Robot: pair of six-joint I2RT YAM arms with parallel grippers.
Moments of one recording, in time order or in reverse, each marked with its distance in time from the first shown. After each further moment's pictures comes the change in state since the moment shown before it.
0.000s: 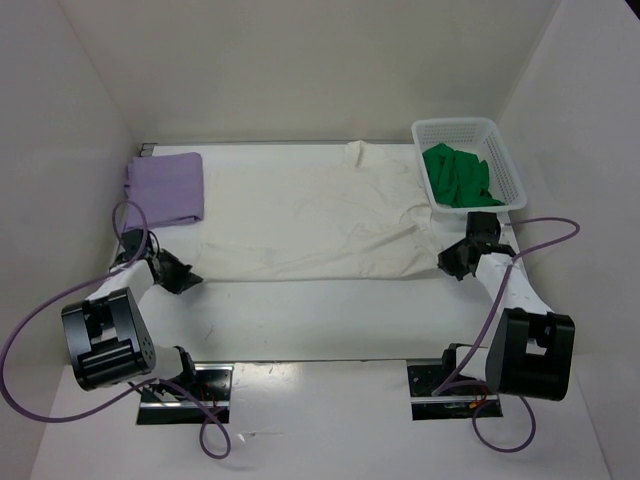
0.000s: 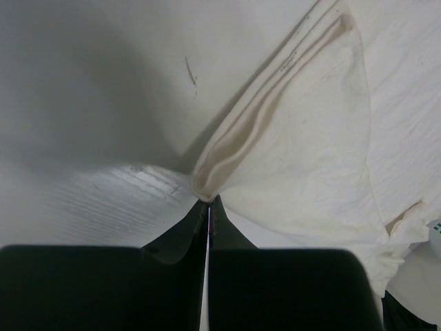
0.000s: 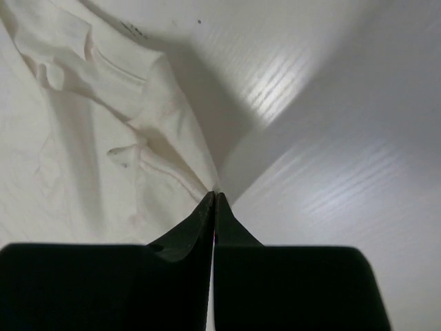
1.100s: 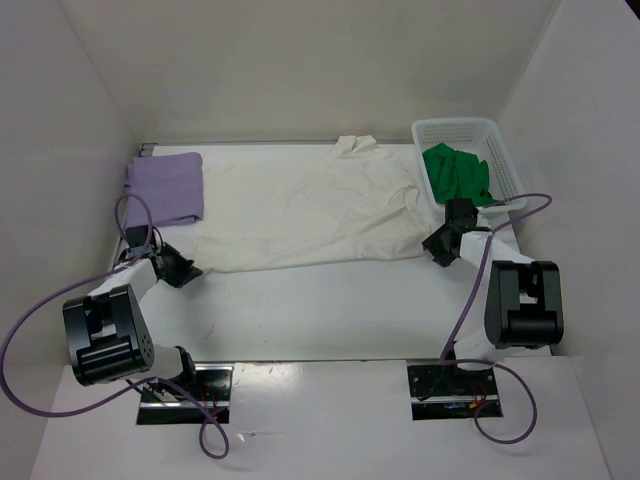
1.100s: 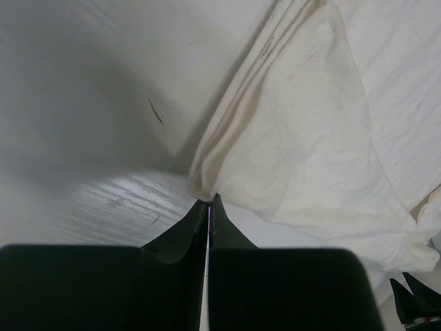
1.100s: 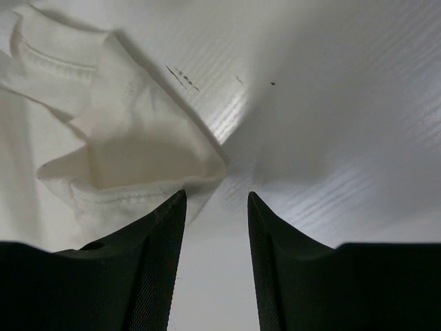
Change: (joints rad) left arm -0.033 0.018 0.000 0.095 -0.028 -0.002; right arm 0.117 0.253 0.092 0.154 0.097 -0.032
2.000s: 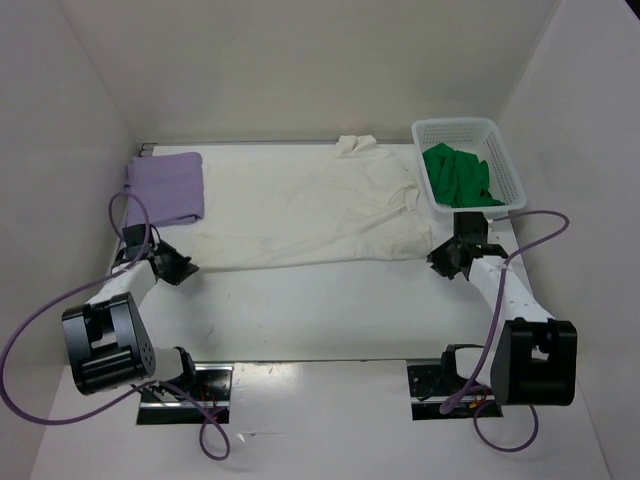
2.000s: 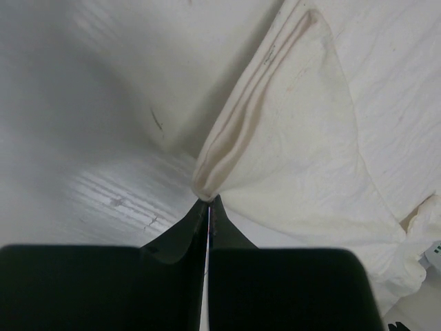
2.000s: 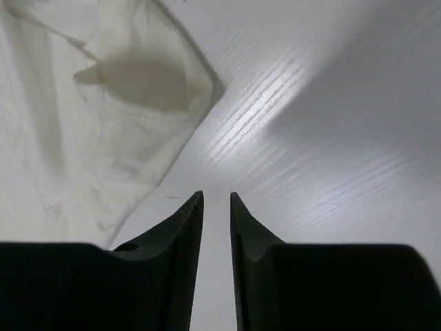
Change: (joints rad) left arm -0.007 -0.018 0.023 0.005 -0.039 -0.021; right arm 0.000 -0.318 -0.098 -0.174 -0.066 0.083
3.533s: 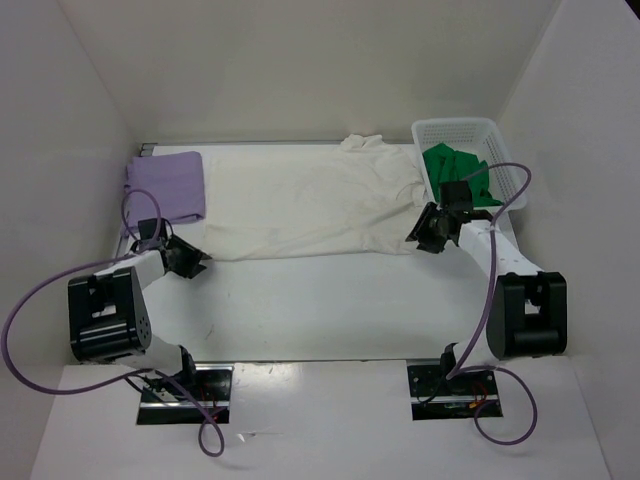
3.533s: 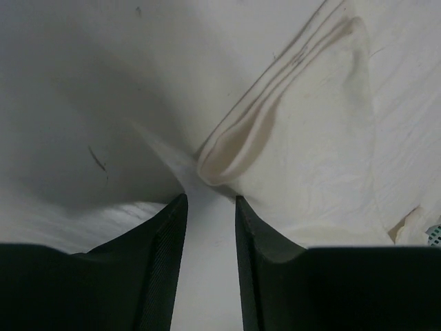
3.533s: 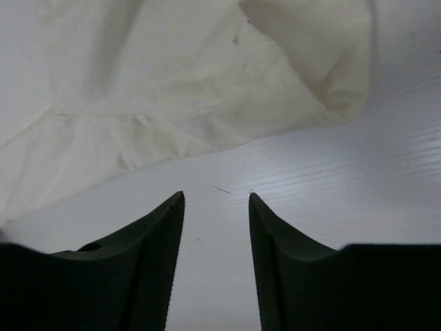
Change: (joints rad) left arm -0.077 0.129 0.014 0.108 -0.020 -0.142; right arm 0.081 0.257 0.279 -0.014 -0.165 -0.338
